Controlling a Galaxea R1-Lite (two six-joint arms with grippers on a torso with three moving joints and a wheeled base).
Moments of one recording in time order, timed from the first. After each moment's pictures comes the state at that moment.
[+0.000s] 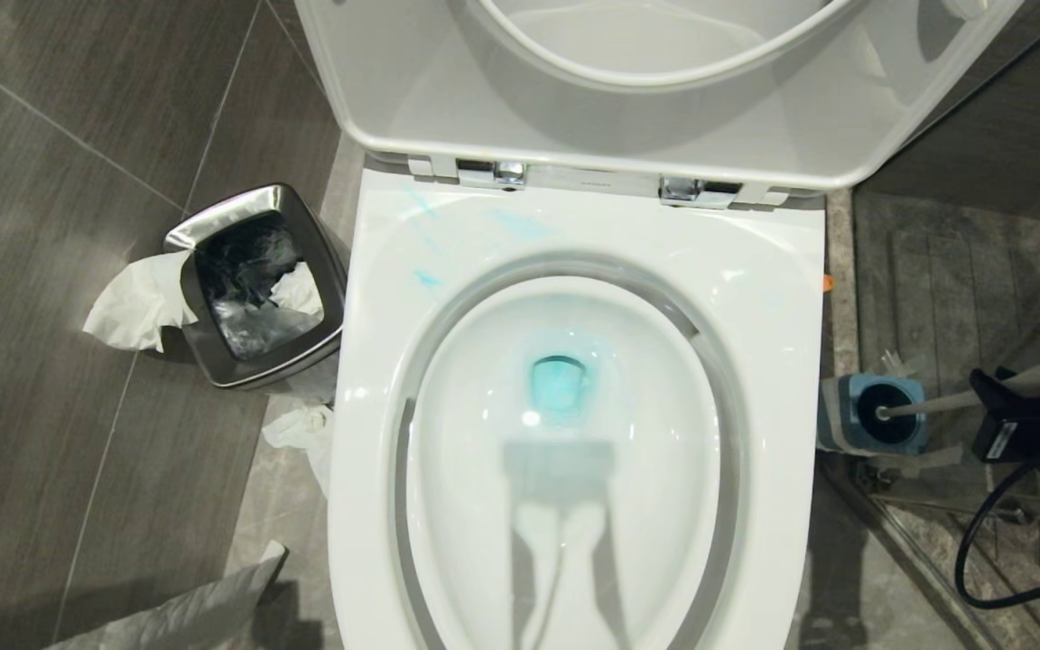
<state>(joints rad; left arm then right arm) -0.01 0.00 -0.02 0.05 0.00 0.00 -0.28 1.74 -0.23 -1.52 0.11 -0.19</state>
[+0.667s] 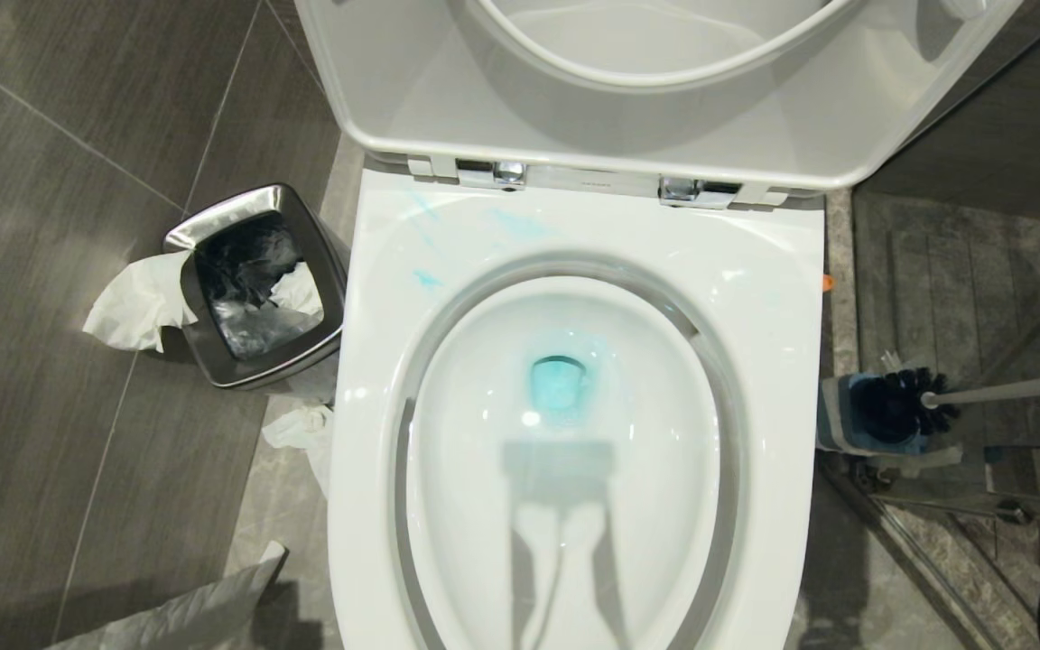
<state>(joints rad) -0.01 0.00 -0.02 0.05 0.00 0.00 -0.28 1.33 -0.12 -1.43 0.17 -0.10</state>
